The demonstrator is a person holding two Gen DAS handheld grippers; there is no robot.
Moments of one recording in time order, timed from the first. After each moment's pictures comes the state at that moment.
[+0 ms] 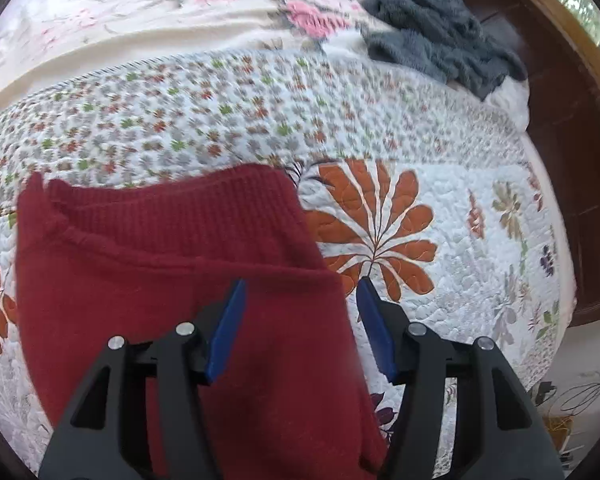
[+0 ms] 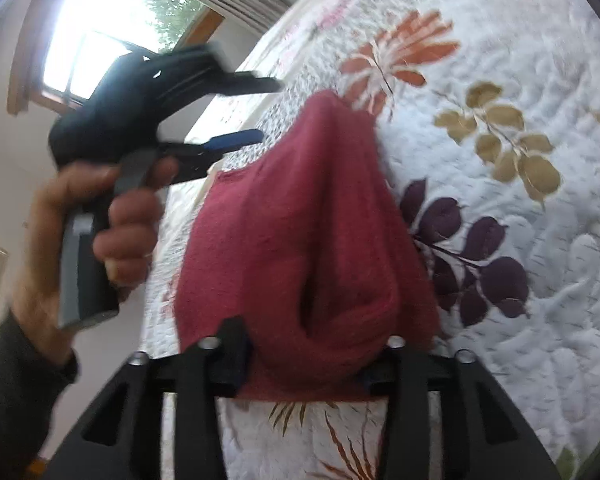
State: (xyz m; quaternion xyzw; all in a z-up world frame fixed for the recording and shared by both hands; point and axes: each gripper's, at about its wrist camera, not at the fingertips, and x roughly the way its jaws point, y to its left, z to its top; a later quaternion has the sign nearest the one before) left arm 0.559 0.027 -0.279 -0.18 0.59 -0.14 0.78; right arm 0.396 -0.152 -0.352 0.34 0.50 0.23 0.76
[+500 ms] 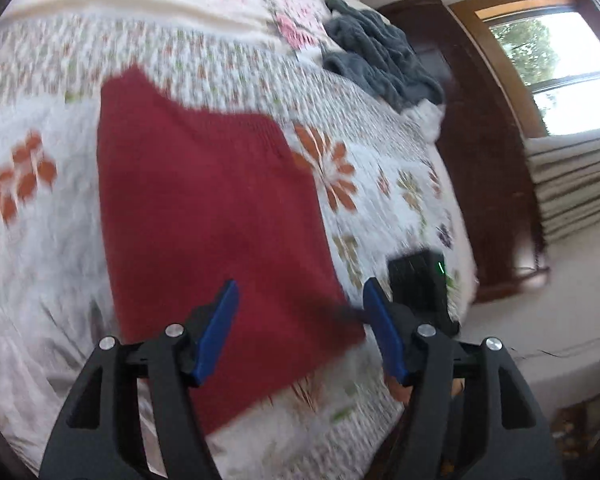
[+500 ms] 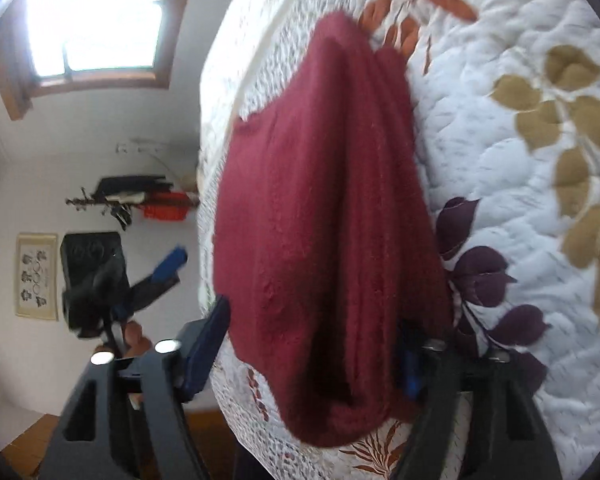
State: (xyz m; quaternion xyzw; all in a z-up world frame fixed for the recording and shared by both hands) left arm 0.425 0.137 -0.260 -0.32 0.55 -0.27 0.72; right arm 0.465 -0.149 -0.367 0.35 0.62 0.33 0.61
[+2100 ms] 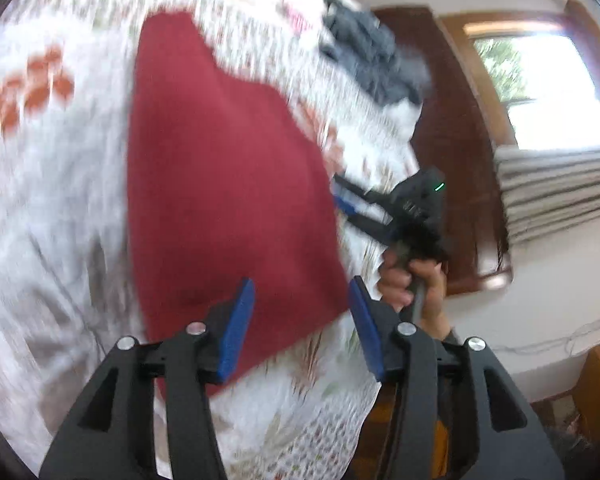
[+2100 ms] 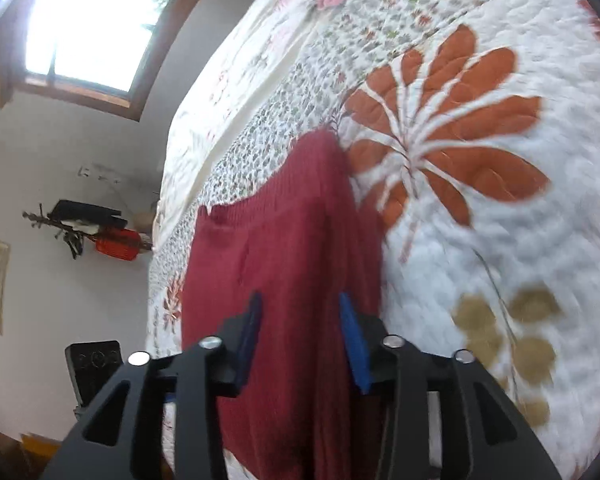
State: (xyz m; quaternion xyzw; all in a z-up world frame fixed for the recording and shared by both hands) left arm 0.399 0.176 -0.309 -0.39 0.53 -0.31 0.69; right arm 0.523 -0.171 -0.335 0.31 0.57 0.26 0.72
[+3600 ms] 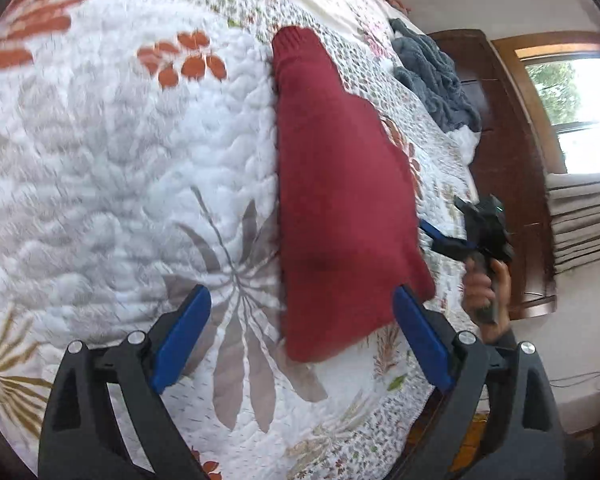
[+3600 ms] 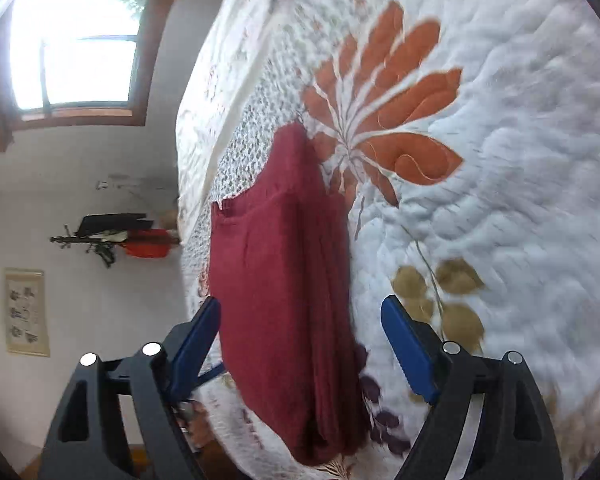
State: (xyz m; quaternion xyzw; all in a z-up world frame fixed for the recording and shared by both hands) left arm 0.356 0.238 -0.349 -0.37 0.56 -0.21 0.71; right arm 0.526 -0.218 -0.352 0.38 0.62 0.28 0.63
